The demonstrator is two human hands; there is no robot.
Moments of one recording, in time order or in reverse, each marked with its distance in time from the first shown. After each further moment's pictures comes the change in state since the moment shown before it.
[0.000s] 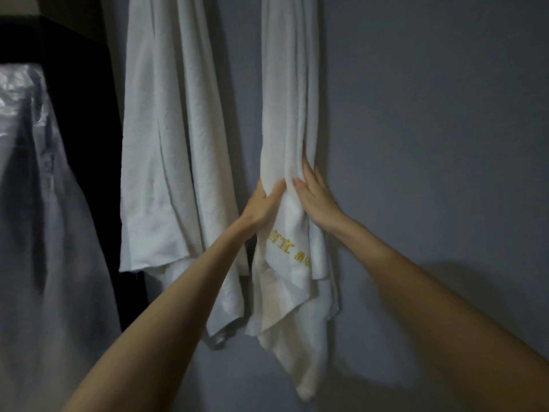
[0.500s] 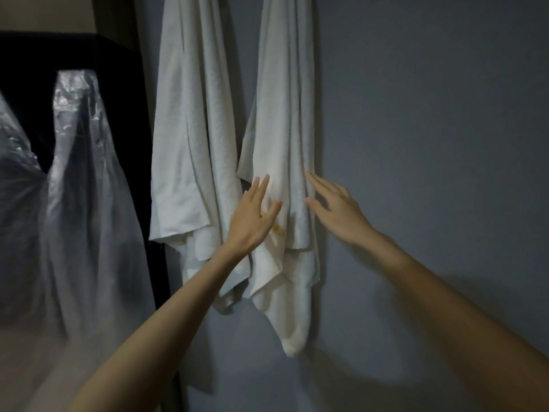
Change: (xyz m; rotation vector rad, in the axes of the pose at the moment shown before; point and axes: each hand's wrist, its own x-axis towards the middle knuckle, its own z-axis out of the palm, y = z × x) left_hand -0.128 0.031 -0.012 0.512 0.085 0.069; right_hand -0.120 -0.045 -0.055 -0.376 -0.076 -0.055
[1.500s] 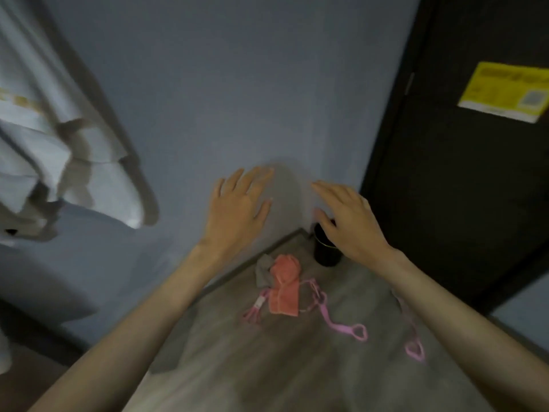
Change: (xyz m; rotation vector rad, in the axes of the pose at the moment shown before) left_hand -0.344 0.213 0.085 0.140 -0.457 0.648; right_hand -0.519 -0.065 -0.135 -0.506 0.041 0.665
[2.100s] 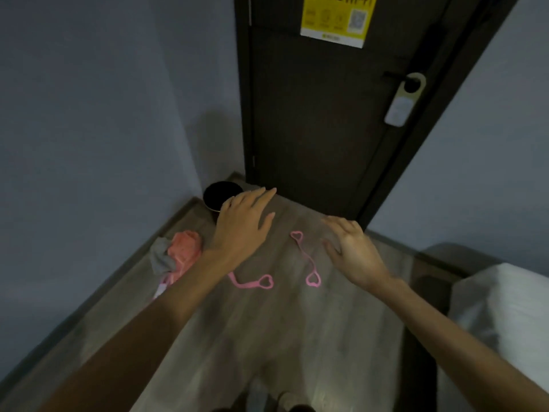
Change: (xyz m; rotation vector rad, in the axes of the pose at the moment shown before) left_hand 0.046 0.333 0.192 -0.344 -0.379 0.268; right_hand -0.227 0.292 -0.065 -0.045 -0.209 0.586
